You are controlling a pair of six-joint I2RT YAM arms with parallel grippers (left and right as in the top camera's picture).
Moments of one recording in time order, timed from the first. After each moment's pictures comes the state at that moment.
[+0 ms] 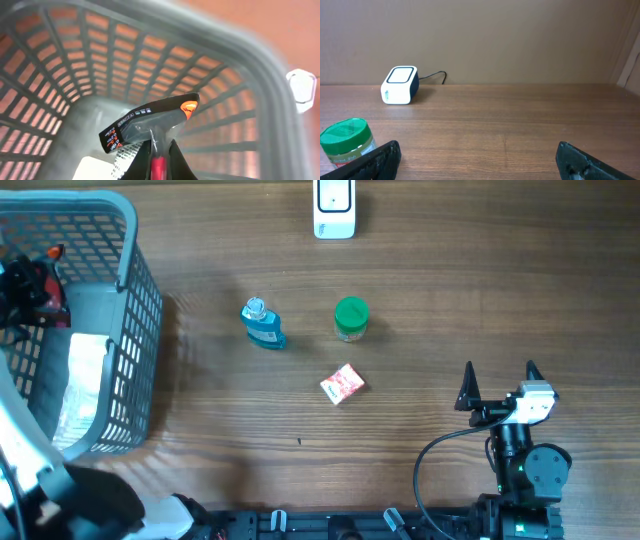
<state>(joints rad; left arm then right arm) 0.67 1.58 1.60 -0.82 0.53 0.14 -0.09 0.02 0.01 0.00 -0.10 0.00</state>
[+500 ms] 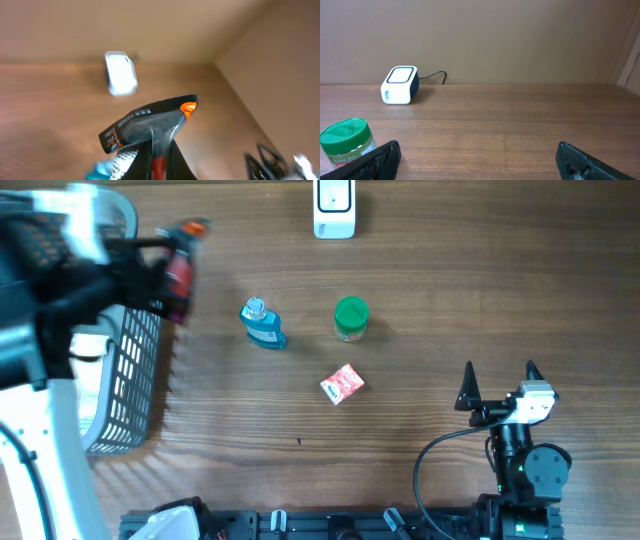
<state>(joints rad) 0.23 1.32 1.60 -0.96 0.89 0.01 -0.09 0.02 0.01 0.00 -0.10 0.00</state>
